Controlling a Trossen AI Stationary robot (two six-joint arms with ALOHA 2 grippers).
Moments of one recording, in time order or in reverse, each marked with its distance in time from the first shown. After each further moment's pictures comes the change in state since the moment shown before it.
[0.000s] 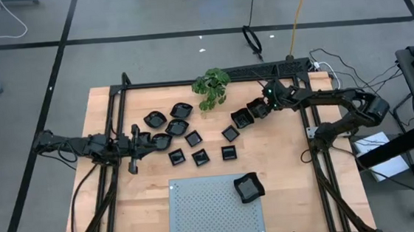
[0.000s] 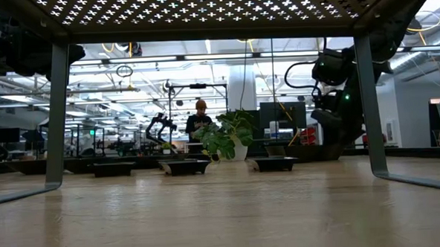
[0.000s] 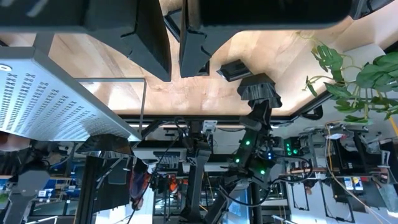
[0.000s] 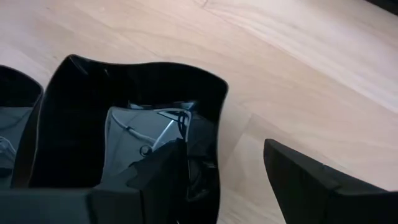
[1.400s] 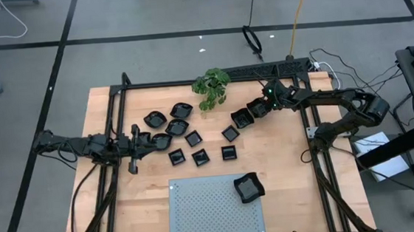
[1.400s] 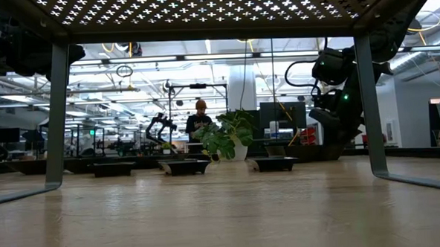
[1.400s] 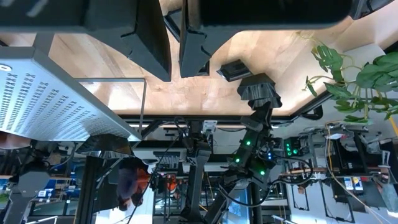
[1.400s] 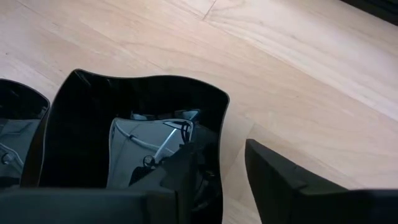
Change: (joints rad) left arm 0.000 0.000 0.000 0.000 0.000 0.000; right arm 0.000 0.000 -0.004 0.033 0.000 0.013
